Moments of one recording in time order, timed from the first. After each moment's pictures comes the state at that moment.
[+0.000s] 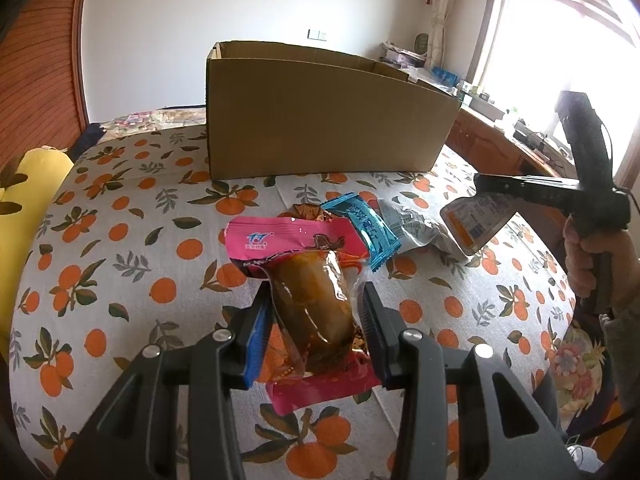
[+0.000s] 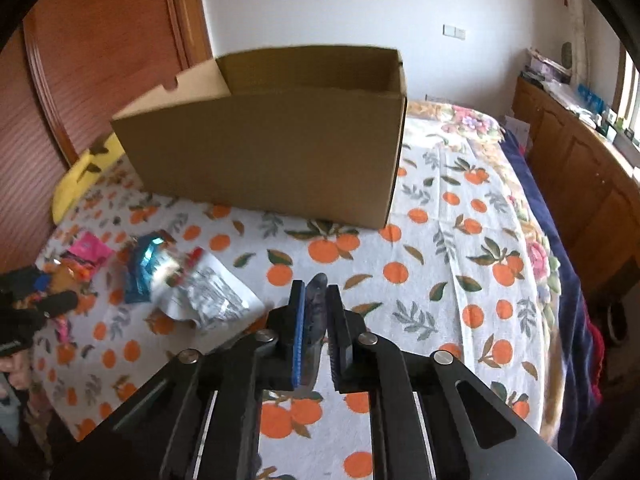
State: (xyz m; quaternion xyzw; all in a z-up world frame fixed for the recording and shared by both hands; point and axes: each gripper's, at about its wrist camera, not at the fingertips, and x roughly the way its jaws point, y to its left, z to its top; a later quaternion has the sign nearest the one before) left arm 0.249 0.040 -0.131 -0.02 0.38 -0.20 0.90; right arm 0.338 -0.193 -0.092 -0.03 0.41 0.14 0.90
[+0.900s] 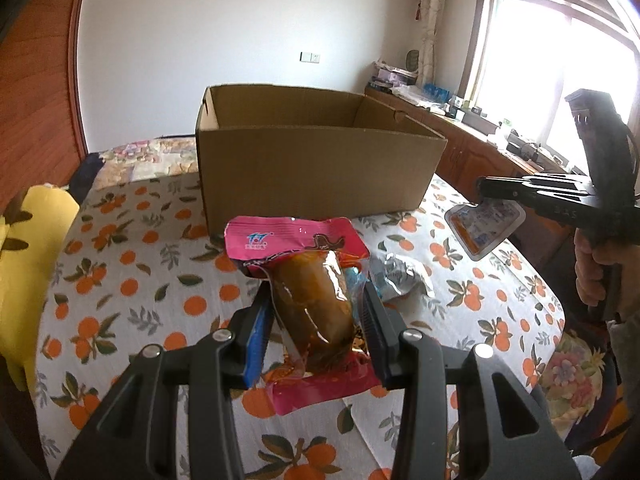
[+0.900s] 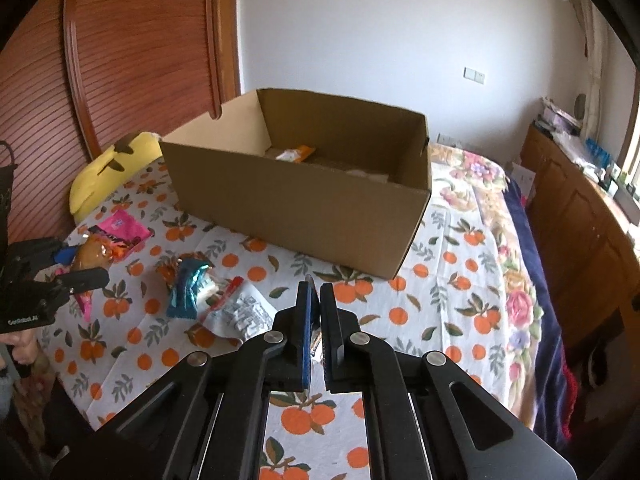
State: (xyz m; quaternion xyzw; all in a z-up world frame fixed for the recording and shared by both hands) left arm 0.253 0.033 -0.087 -0.01 0.34 -0.21 0.92; right arm 0.318 -0.166 -0.040 -0.10 0.36 0.16 0.91
